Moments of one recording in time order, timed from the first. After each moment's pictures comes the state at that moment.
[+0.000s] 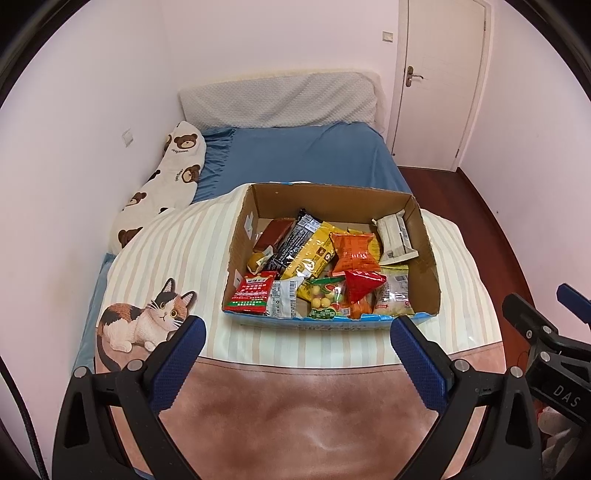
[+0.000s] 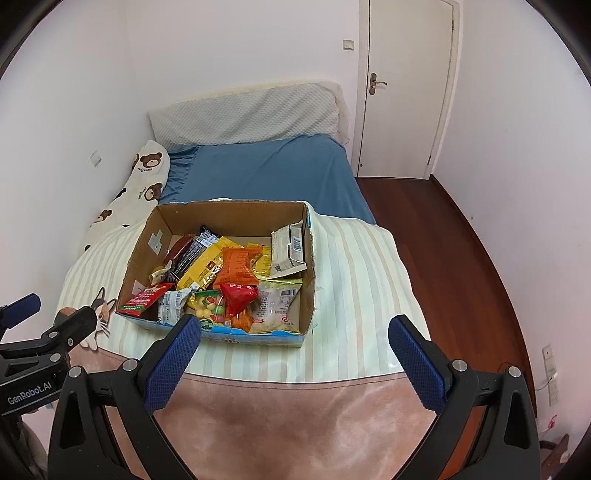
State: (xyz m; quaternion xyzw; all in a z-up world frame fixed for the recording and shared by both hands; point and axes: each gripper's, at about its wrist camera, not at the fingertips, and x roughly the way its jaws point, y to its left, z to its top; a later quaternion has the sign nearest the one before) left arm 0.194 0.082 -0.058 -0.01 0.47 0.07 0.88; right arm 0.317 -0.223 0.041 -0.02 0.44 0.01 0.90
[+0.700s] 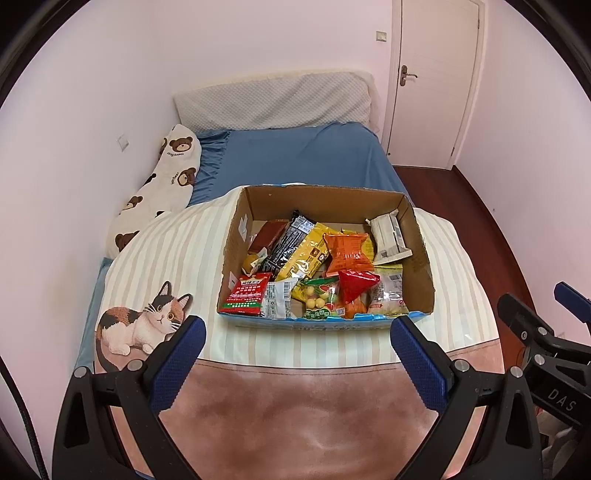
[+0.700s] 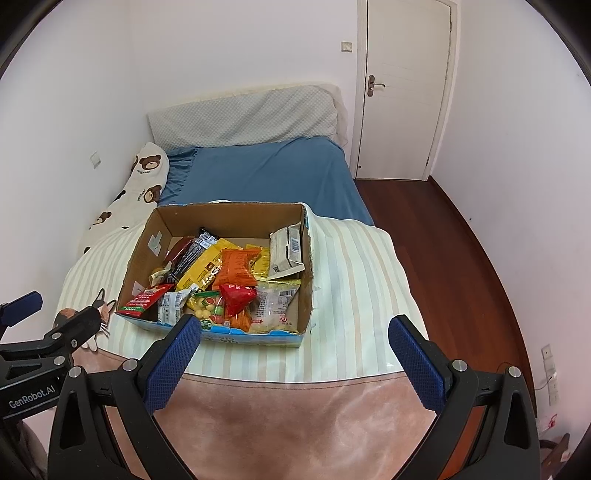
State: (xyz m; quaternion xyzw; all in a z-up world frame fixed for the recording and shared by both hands) left arm 0.192 0.077 -0.056 -0.01 0.47 0.06 0.88; right arm 0.314 -0.226 0.045 -0.02 0.43 0.01 0.90
